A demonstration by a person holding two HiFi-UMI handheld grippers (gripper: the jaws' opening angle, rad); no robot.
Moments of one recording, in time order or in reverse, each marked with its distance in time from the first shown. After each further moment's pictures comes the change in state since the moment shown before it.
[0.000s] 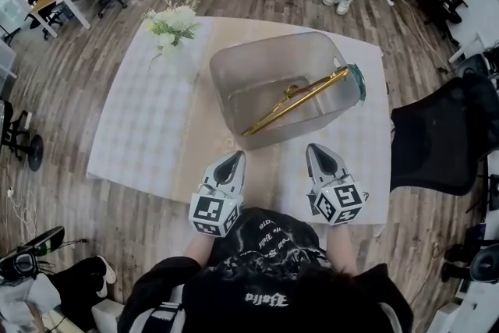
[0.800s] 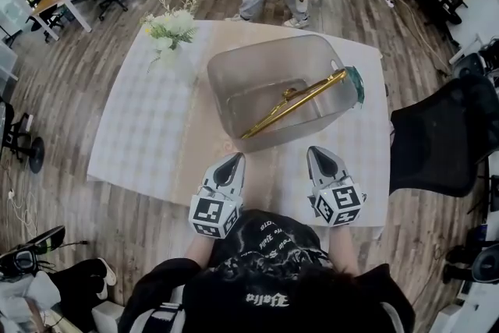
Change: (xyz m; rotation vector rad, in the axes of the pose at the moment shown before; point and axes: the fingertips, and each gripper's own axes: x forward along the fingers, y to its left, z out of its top) left arm 0.003 -0.006 0.002 0.011 -0.001 0.002; right arm -0.005 -0.010 -0.002 -0.066 0.036 -0.016
